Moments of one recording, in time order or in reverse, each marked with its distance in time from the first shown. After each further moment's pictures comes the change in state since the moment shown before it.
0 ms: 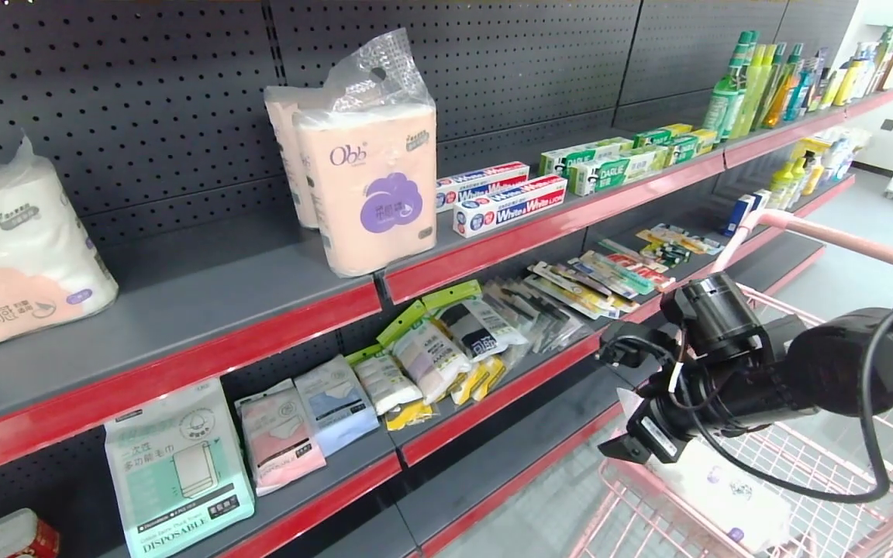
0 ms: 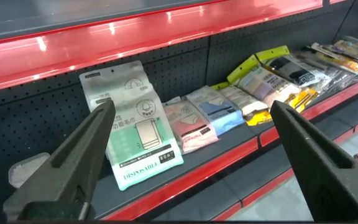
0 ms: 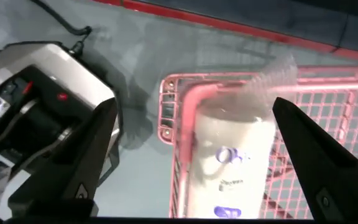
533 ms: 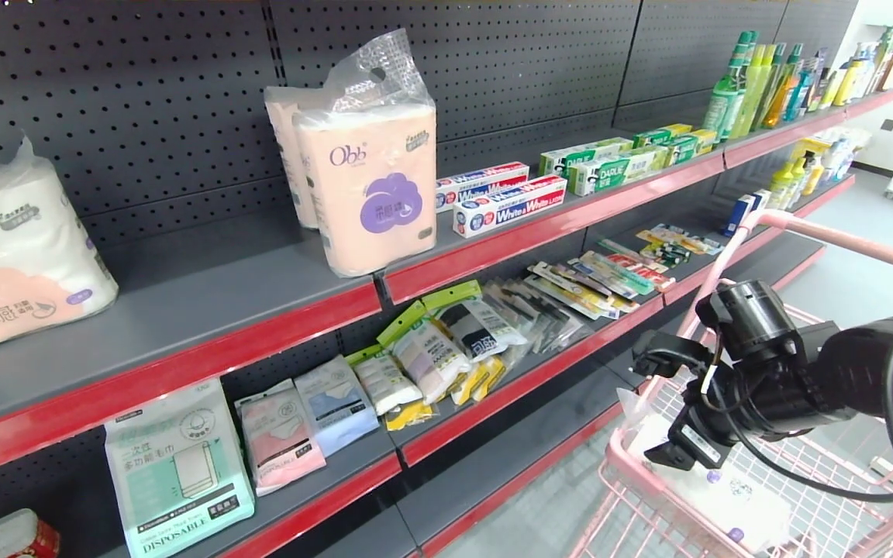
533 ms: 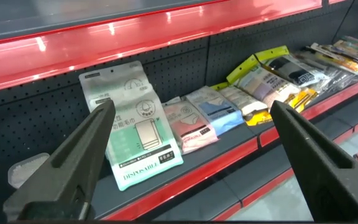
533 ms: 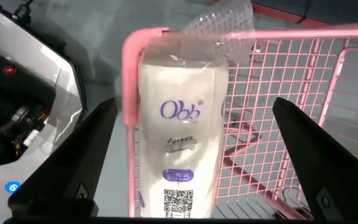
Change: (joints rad) left arm -0.001 0.000 0.000 0.000 0.000 0.000; right arm -0.107 -0.017 0.053 0.003 -0.076 -0.148
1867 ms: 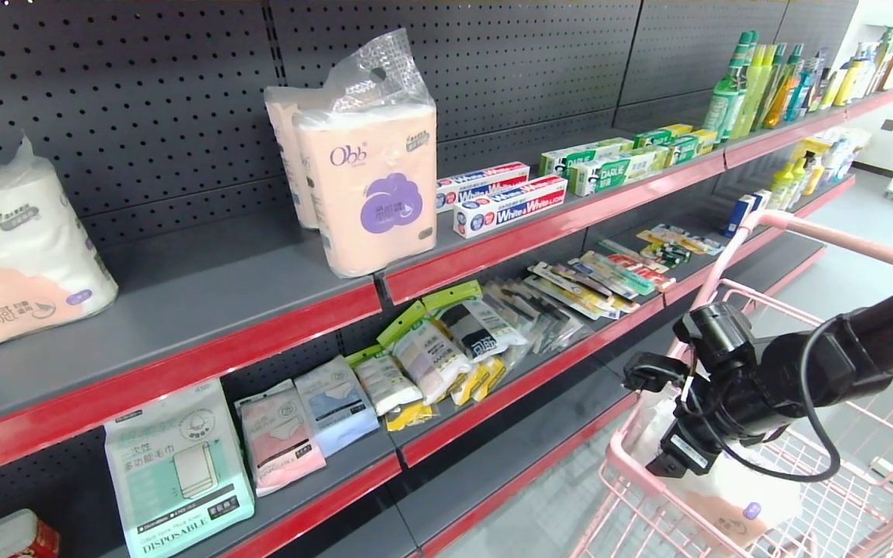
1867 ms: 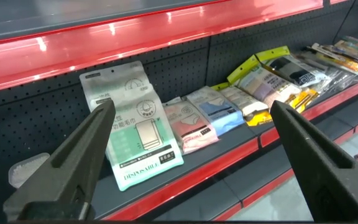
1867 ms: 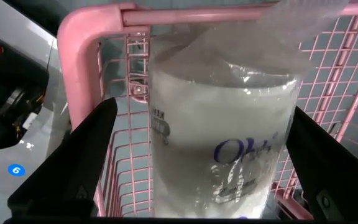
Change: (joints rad) left arm 0.001 0.000 0.000 0.000 0.000 0.000; right arm -0.075 0.199 -0.055 -0.017 0.004 -0.035
